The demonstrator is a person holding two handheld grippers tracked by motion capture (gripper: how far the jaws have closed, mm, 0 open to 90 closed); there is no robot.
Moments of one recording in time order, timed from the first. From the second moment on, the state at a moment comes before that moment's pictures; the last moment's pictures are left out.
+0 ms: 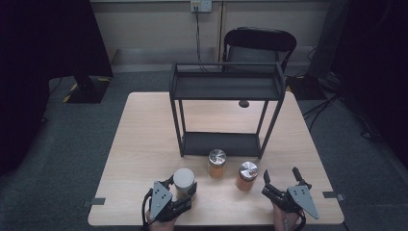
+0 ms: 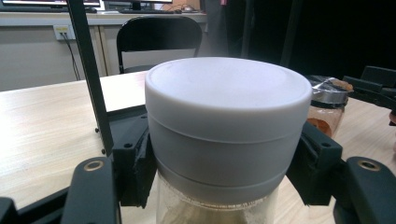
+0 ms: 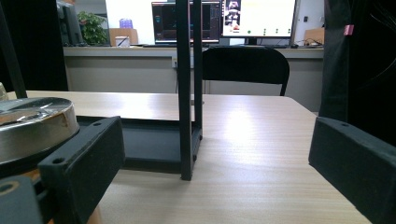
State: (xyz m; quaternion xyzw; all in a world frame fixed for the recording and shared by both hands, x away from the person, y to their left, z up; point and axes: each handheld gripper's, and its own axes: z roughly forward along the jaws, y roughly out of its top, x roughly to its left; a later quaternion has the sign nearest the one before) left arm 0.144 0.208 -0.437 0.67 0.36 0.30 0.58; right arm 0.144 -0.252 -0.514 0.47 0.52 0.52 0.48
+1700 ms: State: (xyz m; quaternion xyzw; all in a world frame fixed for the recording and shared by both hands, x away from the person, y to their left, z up) left arm 0.181 0.198 -0.399 0.68 0.35 0.31 0.57; right arm 0.143 -0.252 -0.515 0.47 0.52 0.52 0.48
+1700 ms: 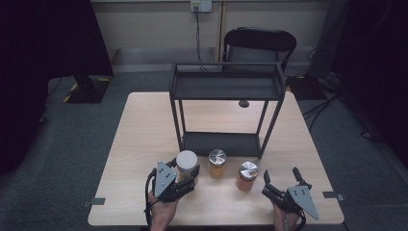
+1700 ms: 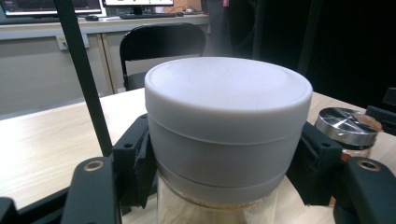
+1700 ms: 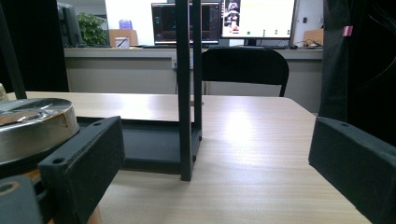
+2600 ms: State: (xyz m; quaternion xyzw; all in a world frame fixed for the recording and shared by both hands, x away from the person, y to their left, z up) left arm 0.207 0.192 -0.379 0.67 0.36 0.32 0.57; right arm 0.143 -0.253 -0.515 0.47 0.52 0.52 0.48
